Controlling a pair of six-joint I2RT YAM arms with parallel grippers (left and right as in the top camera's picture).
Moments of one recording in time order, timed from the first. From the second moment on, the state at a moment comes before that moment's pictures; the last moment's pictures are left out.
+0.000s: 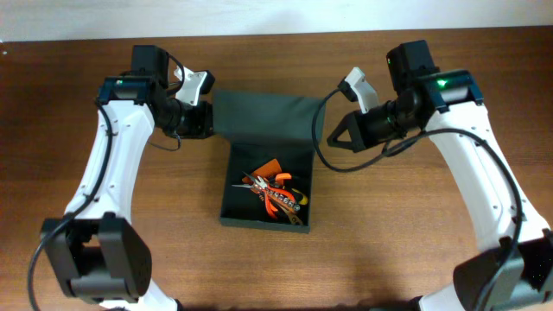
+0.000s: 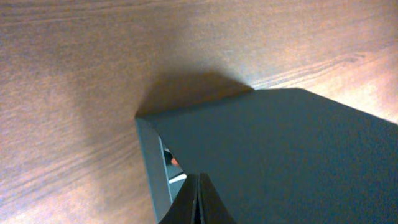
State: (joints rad) left arm -0.03 1.79 1.61 -1.11 0.53 0.10; right arm 0.18 1.69 1.63 -1.26 -0.72 -0.17
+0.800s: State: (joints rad) left arm -0.04 1.64 1.61 -1.33 0.46 0.16; right arm 0.30 1.38 1.63 -1.27 -0.51 -0.32
